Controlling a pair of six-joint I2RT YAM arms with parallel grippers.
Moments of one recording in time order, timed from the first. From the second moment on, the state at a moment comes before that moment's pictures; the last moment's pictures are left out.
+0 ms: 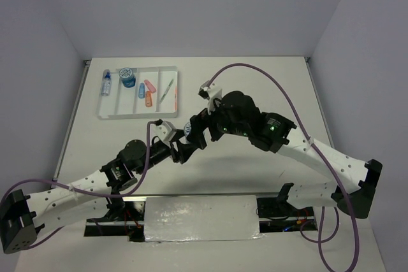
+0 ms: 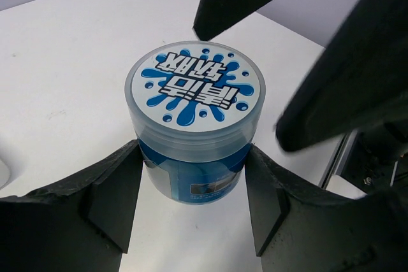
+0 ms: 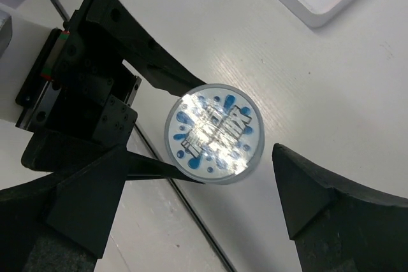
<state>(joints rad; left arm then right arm) -0.94 0.80 0.41 0.40 -0.04 -0.17 0.98 1.21 1.26 -0.55 -0.06 0.24</state>
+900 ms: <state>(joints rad) -0.48 1.07 0.75 0.08 -0.76 -0.40 0.71 0.96 1.06 -0.40 -0.09 0.38</state>
